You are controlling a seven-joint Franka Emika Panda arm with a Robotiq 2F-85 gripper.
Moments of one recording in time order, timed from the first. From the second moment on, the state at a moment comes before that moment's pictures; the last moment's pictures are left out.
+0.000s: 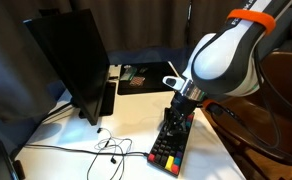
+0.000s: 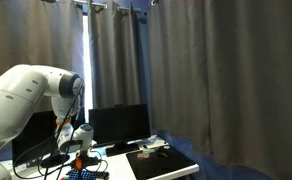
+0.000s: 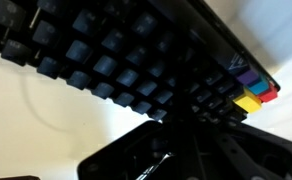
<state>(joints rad) 0.50 0.56 0.43 -2.19 0.81 3.03 -1.27</state>
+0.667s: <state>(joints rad) 0.50 0.56 0.43 -2.19 0.81 3.03 -1.27</state>
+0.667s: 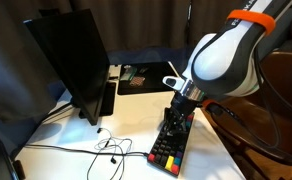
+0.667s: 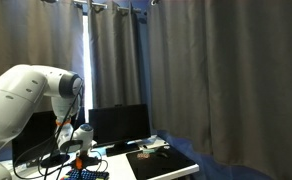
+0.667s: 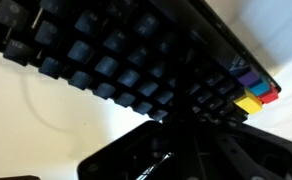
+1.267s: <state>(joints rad) 0.52 0.56 0.41 -2.19 0.81 3.03 -1.26</state>
